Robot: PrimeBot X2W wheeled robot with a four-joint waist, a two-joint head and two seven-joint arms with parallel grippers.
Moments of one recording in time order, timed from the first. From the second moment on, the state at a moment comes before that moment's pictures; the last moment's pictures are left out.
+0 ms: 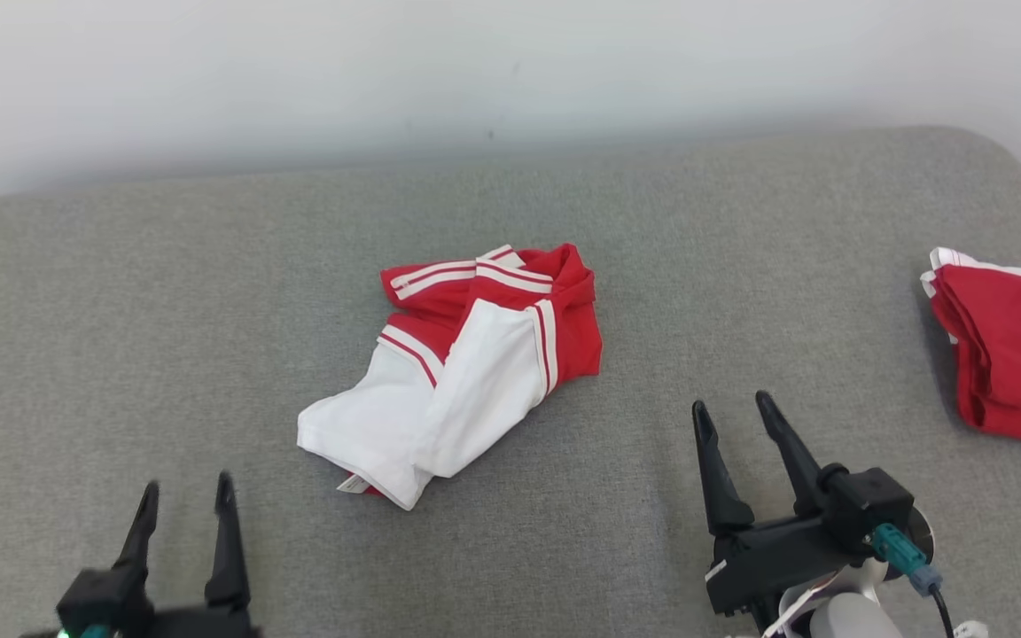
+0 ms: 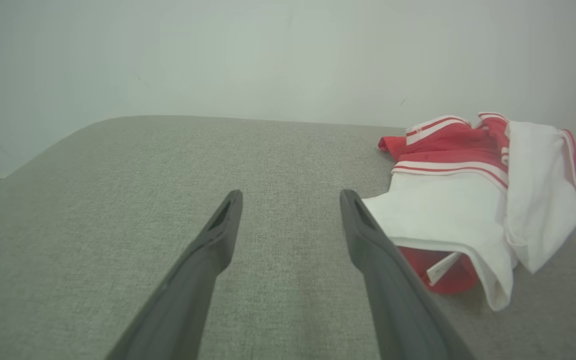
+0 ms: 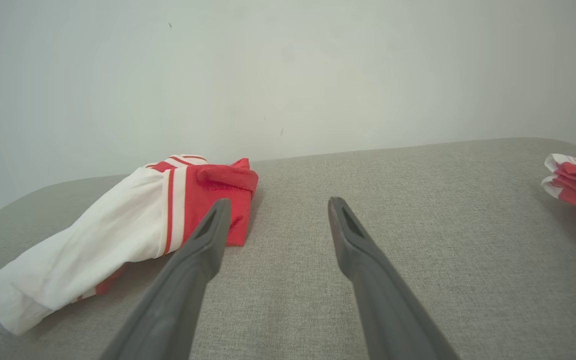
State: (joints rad) left arm -0.13 0.11 0.01 0.31 -0.21 -0.05 -0.26; right arm -0.21 -0.05 0.10 0.33 0.16 0.13 -0.26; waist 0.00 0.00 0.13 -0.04
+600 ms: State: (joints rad) left arm 0.01 0.05 0.08 0.26 -0.14 -0.11 -0.26; right arm -0.18 -0.05 0.15 0.38 0.16 0.13 -0.26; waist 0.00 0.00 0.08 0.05
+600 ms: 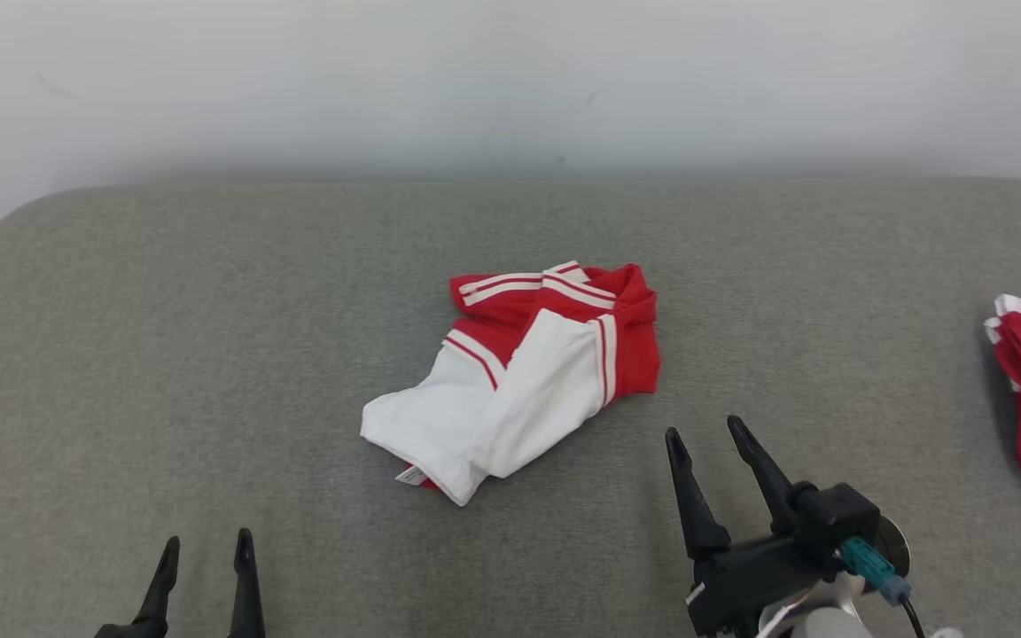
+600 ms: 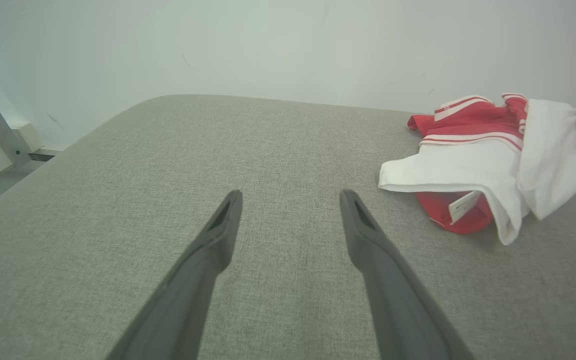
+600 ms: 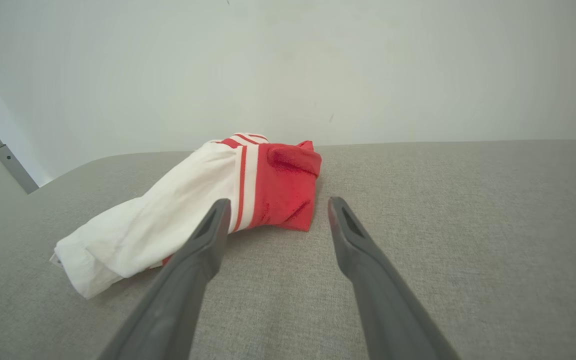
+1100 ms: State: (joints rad) left arm -0.01 0.05 0.02 0.28 -0.21 -0.10 -0.26; right arm -0.43 -0.06 0.16 0.52 0.09 0.13 -0.26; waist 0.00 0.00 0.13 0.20
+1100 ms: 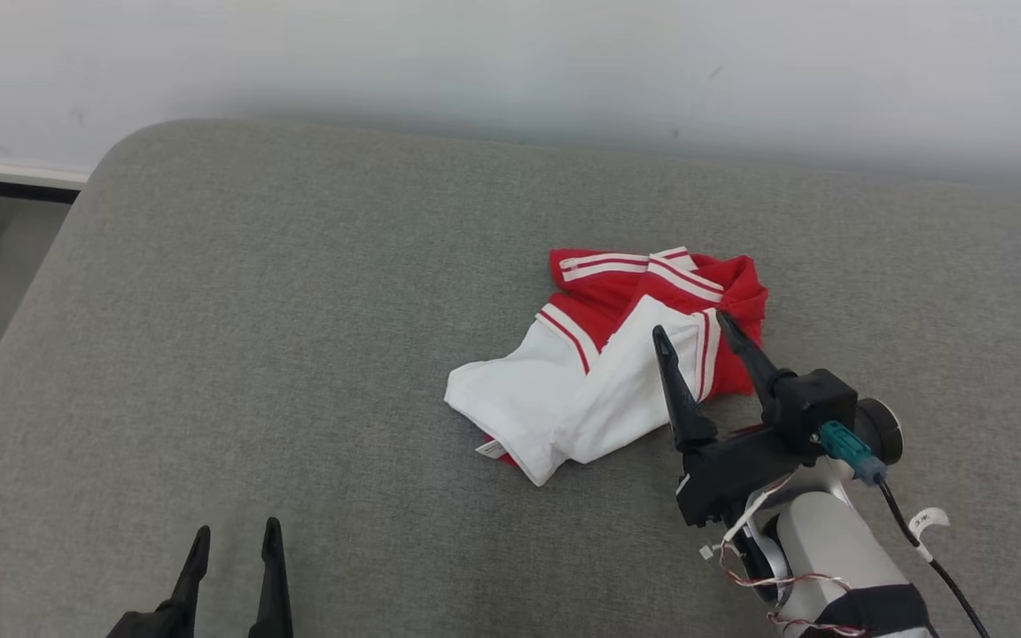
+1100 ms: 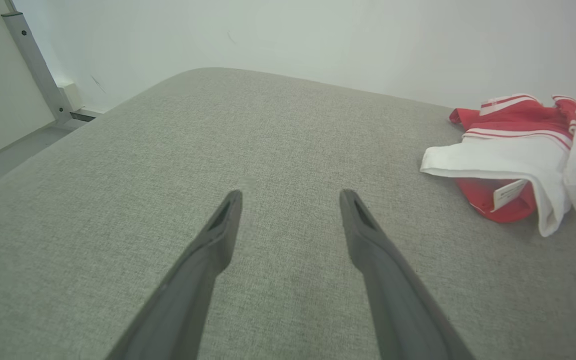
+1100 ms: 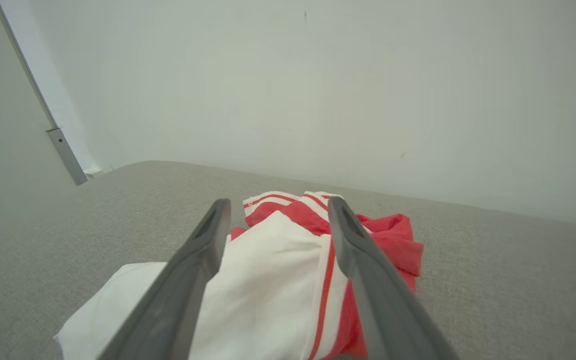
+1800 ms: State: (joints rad) left arm -0.02 0.05 -0.02 0.29 -0.24 -0.09 -0.26; right arm -0.56 -0.10 0.11 0.79 0.03 0.13 -0.26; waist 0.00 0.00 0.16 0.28
